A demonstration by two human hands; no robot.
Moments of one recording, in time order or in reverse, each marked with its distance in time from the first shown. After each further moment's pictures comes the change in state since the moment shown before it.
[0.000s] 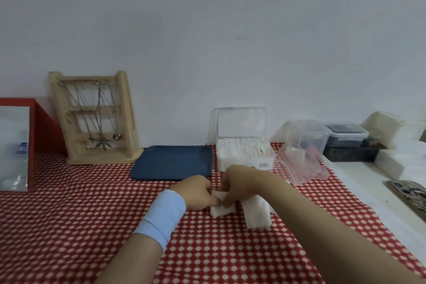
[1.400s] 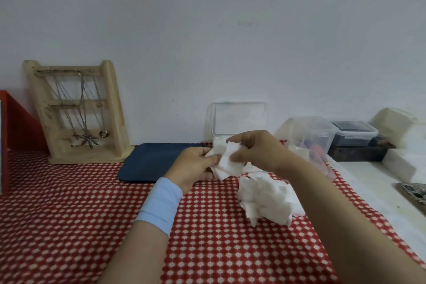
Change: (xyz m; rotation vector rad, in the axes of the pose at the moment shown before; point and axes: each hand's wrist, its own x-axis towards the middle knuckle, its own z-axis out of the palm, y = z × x) left_hand 0.050 0.004 -0.014 -1.075 0.160 0.106; right_hand -0.009 0.047 -0.037 0.863 0.429 -0.077
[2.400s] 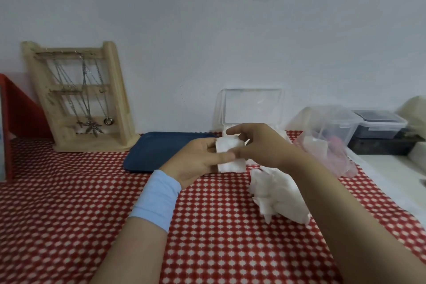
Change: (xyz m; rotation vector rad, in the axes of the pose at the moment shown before) left_hand -0.006 0.000 -0.015 -0.073 -0.222 -0.005; right_hand 0.016 0.000 0.024 -0.189 -0.037 -0.058
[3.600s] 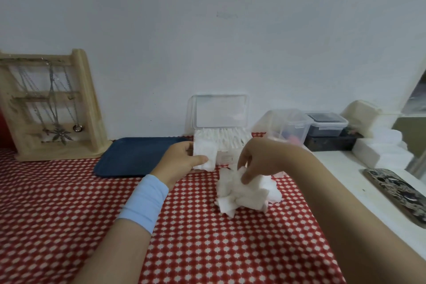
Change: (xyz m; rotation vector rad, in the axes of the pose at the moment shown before) left_hand 0.007 -0.005 0.027 0.366 0.249 0.076; right_hand -0.047 0.013 -0.055 -0.582 -0.290 0.211
